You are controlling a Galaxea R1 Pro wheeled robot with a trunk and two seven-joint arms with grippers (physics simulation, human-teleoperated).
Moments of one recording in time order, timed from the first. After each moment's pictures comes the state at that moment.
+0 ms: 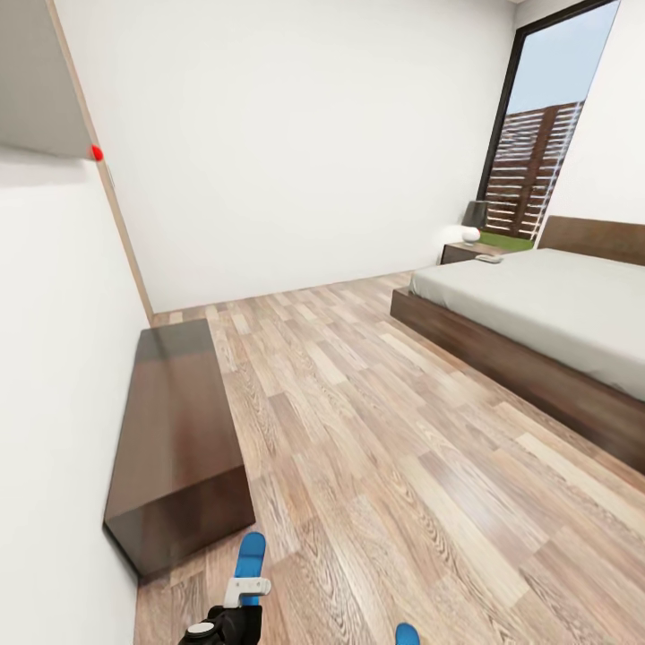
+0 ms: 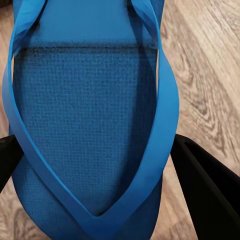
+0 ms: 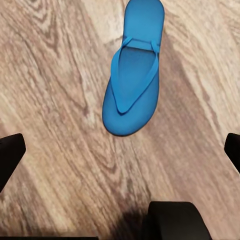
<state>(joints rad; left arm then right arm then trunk) -0.42 -0.05 -0.38 -0.31 0.39 0.05 0.04 -0.18 0.10 -0.10 -0.30 0.14 -0.06 -0.06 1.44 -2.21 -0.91</state>
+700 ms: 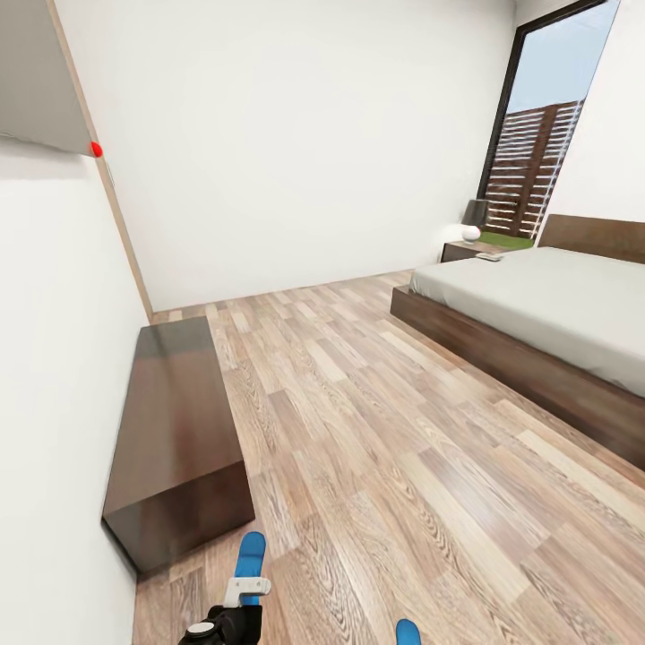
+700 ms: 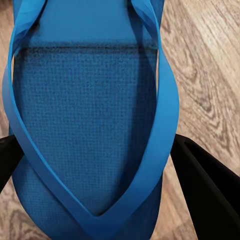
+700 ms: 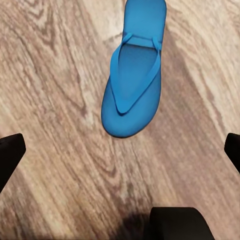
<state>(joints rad) -0.42 -0.05 -0.38 -0.32 0.39 0.05 0.04 -0.18 0.10 -0.10 -0.31 0.14 -0.06 -0.06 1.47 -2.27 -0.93</state>
